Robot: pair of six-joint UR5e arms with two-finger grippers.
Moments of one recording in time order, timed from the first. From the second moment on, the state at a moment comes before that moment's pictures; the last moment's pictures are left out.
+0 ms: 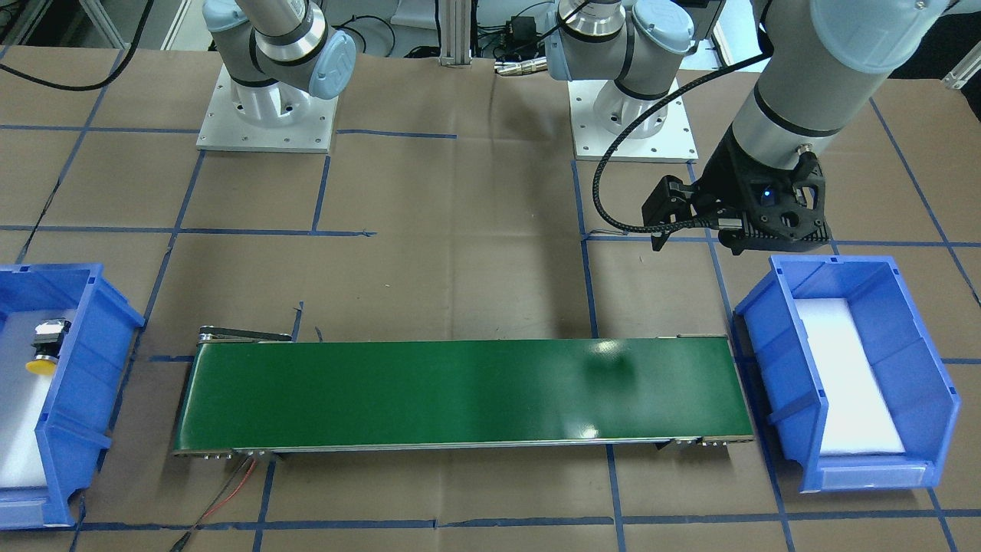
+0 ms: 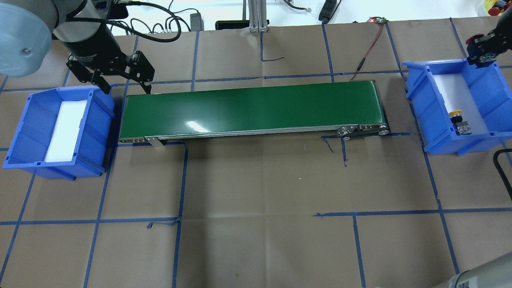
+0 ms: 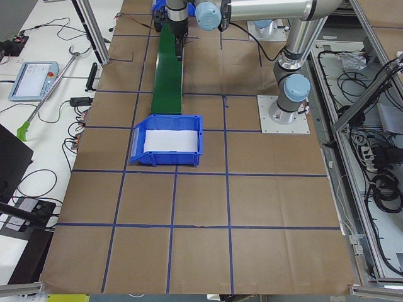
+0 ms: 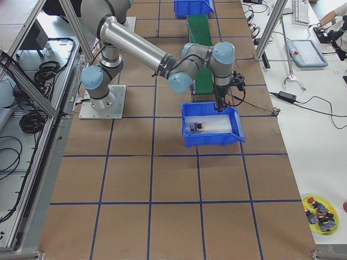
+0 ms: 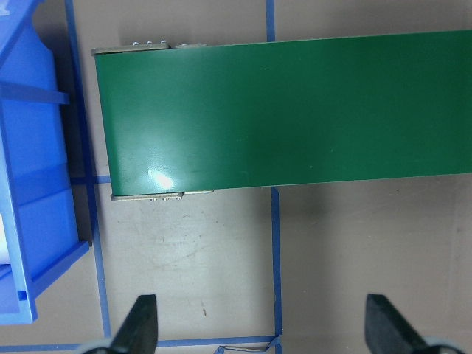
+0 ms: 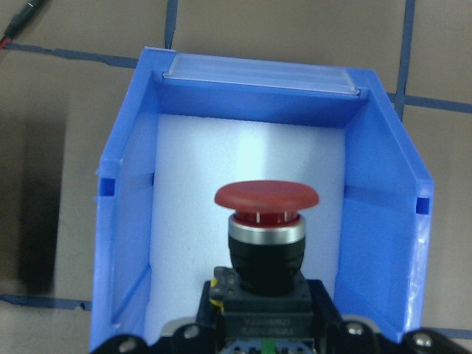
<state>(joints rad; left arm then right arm) -1.50 -1.67 -1.53 -1.54 1.57 0.12 1.07 -1.19 1.50 -2.02 -1.56 -0.62</state>
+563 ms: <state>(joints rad) -1.50 -1.67 -1.53 -1.54 1.57 0.12 1.07 -1.02 1.50 -2.12 -1.55 -0.63</state>
